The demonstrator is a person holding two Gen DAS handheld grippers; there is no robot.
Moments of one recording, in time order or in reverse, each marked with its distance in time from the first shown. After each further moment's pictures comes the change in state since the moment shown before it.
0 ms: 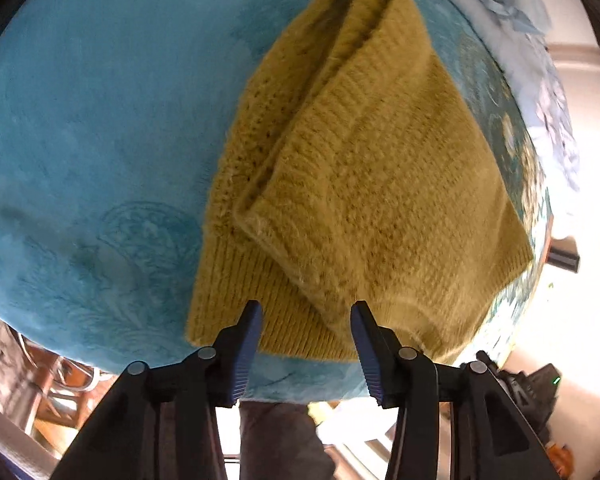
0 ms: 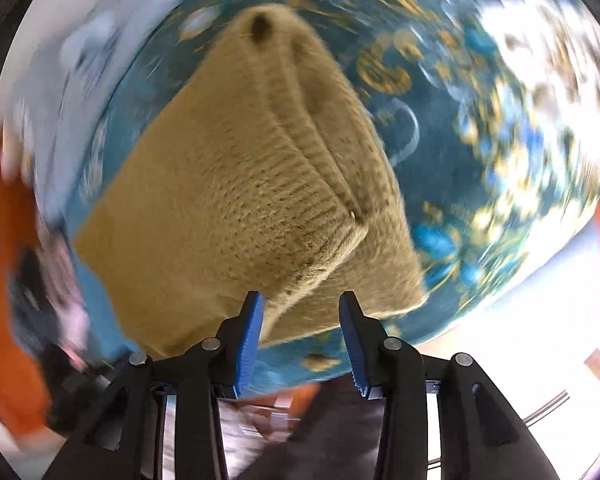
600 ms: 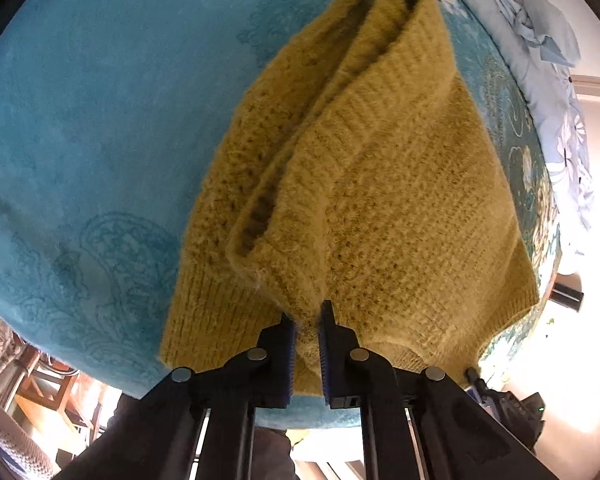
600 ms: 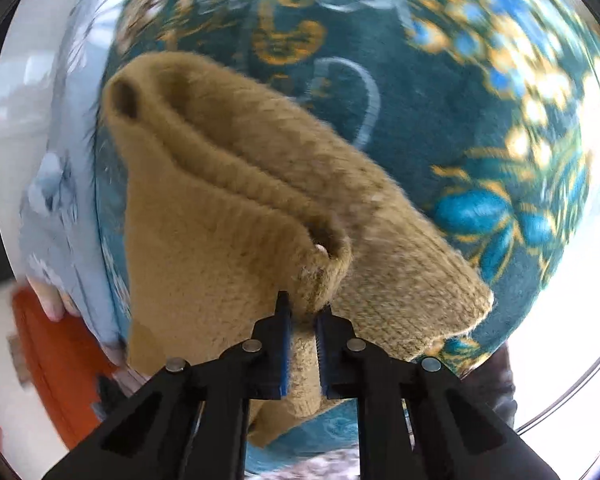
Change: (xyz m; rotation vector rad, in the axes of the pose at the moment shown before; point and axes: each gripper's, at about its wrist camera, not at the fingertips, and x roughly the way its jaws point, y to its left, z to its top) left arm 0.005 -0.024 0.009 -0.083 -0.028 0.009; right arm 0.023 -0.042 0.018 0.325 -0.045 0.148
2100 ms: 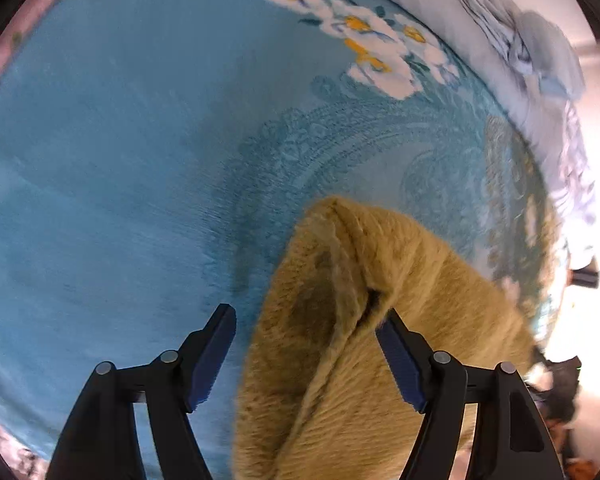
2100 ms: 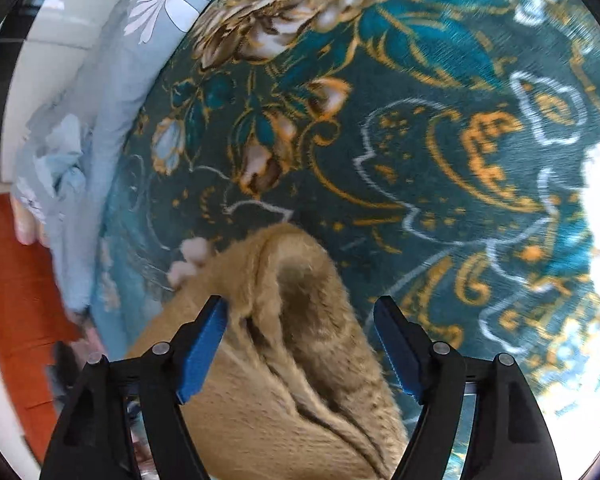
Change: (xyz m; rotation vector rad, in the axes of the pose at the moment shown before) left arm -0.005 -0.023 0.123 0.176 -0.072 0.017; right arm 0.026 0.108 0.134 -0.330 0.018 -0.024
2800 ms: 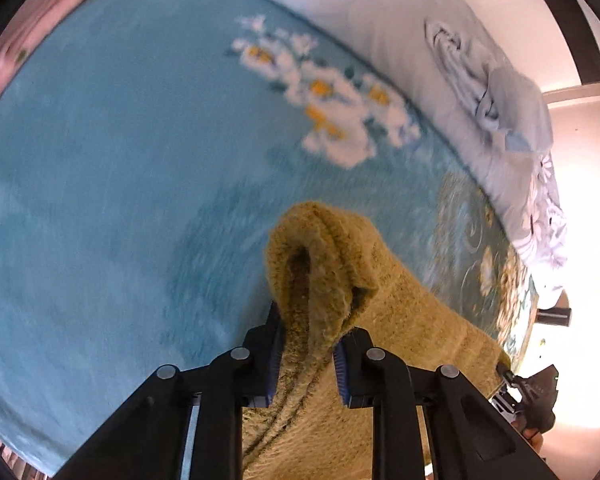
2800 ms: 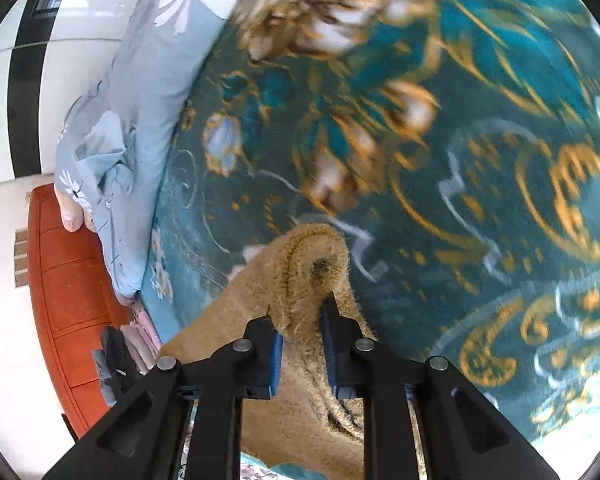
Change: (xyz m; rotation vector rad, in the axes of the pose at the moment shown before) left arm -0.022 -0.035 0.022 -0.052 -0.156 -0.081; right arm 0.009 0.038 0.034 -0.036 0.090 0.167
